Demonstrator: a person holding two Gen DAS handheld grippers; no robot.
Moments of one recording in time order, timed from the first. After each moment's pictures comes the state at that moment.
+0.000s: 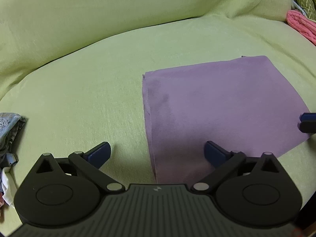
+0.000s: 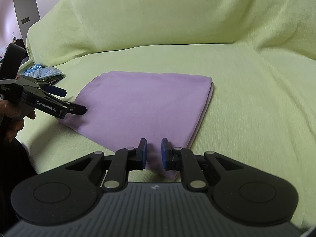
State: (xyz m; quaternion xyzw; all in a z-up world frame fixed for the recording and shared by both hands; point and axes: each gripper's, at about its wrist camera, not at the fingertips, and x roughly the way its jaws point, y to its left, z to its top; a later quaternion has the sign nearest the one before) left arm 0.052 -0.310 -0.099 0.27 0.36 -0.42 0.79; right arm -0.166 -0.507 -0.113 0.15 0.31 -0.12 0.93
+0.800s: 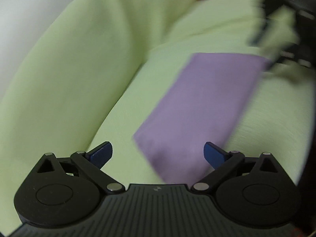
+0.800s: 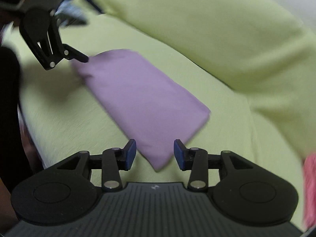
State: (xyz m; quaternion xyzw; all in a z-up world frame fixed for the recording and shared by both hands) left arm -0.055 -0.267 -0.081 0.51 0.02 -0.53 0.68; right arm -0.167 -0.432 -0.098 -0.19 0.36 -0.09 0.91
